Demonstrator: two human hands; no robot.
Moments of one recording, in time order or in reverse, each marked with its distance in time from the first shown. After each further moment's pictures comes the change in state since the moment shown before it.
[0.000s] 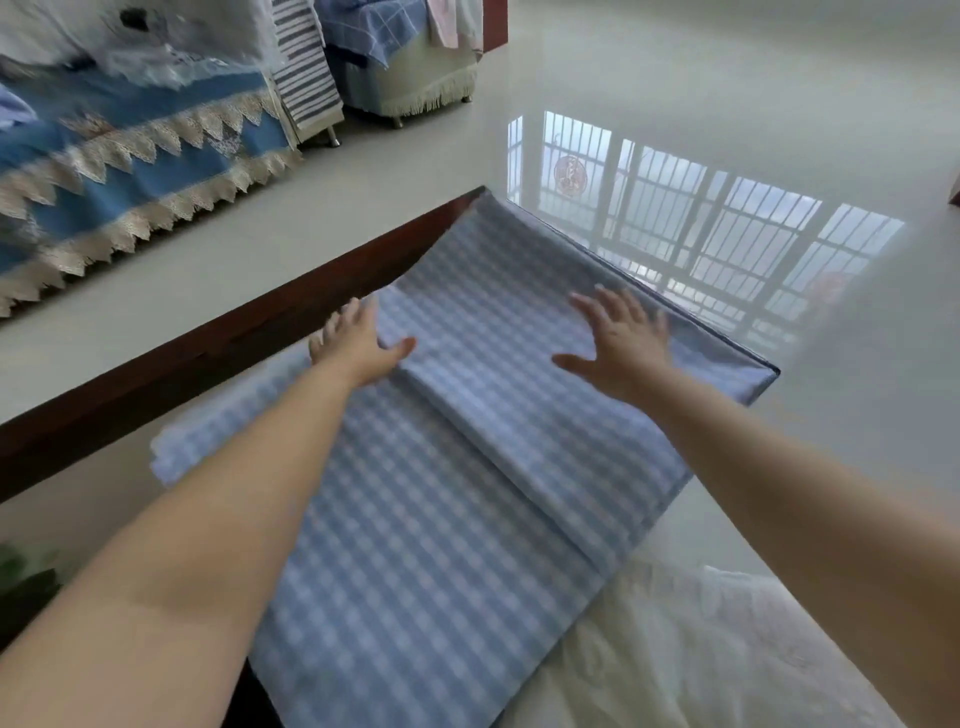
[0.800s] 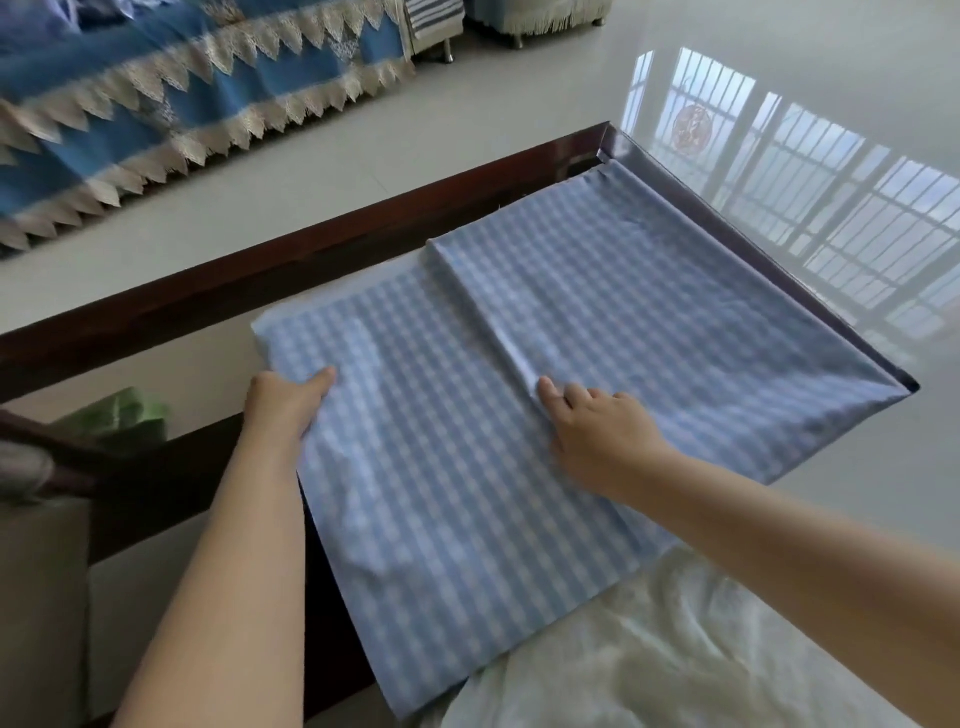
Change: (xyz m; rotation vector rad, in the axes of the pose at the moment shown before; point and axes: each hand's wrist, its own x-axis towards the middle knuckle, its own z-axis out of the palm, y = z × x) left_hand -0.146 -0.124 0.006 -0.939 0.228 -0.844; right_hand -0.084 -0.090 0.067 -0.339 -0.102 -0.568
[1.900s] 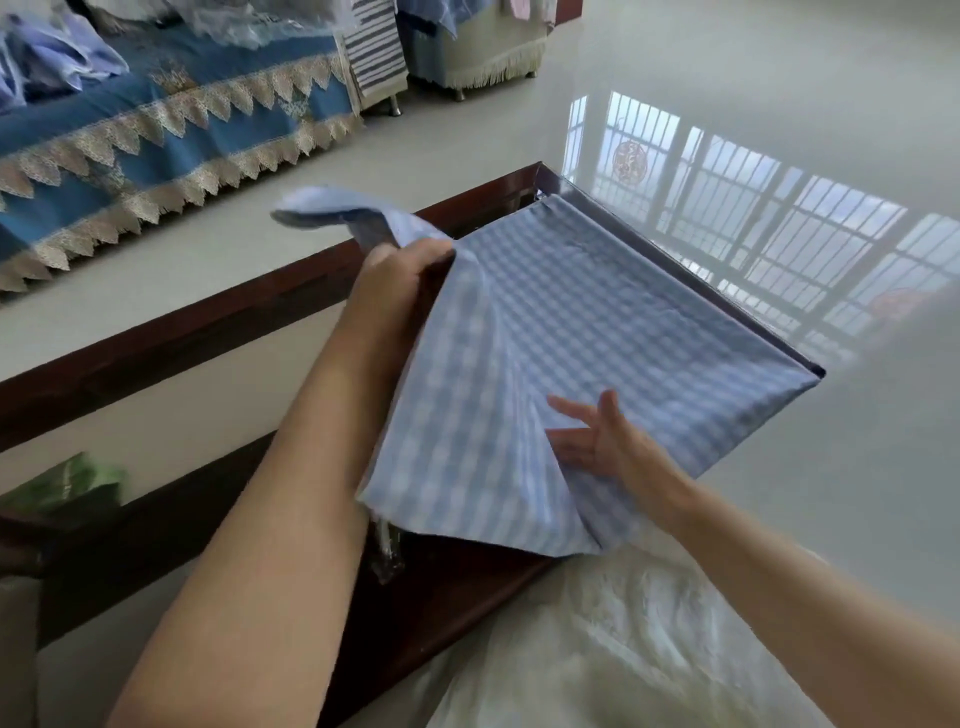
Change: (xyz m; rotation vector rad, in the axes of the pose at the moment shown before) left_hand -0.143 0.129 0.053 -0.399 -0.702 0.515; right_hand -0.064 0.038 -0.010 1.639 -0.076 0.274
